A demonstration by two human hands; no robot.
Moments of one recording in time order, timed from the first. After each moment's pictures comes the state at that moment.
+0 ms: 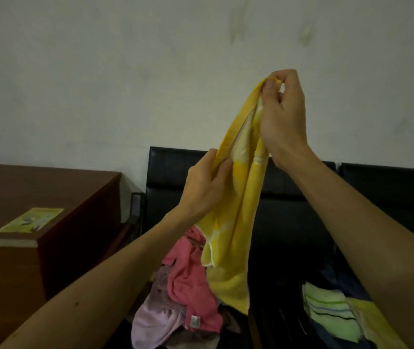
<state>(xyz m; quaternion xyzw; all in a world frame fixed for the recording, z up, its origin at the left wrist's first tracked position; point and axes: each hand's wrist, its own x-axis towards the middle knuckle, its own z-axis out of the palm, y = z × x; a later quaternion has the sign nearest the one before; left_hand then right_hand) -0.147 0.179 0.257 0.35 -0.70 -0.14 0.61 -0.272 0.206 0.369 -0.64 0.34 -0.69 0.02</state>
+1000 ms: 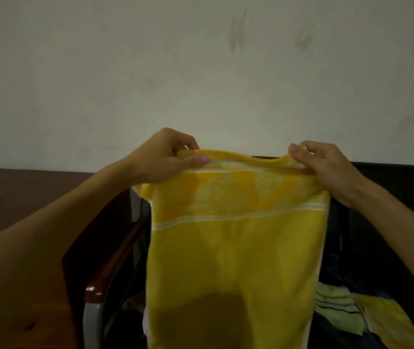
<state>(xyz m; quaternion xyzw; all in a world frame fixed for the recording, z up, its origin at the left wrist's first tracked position) -0.068 0.252 0.329 0.40 -0.82 -0.05 0.40 -0.381 0.255 0.318 -0.73 0.40 -0.50 0.23</state>
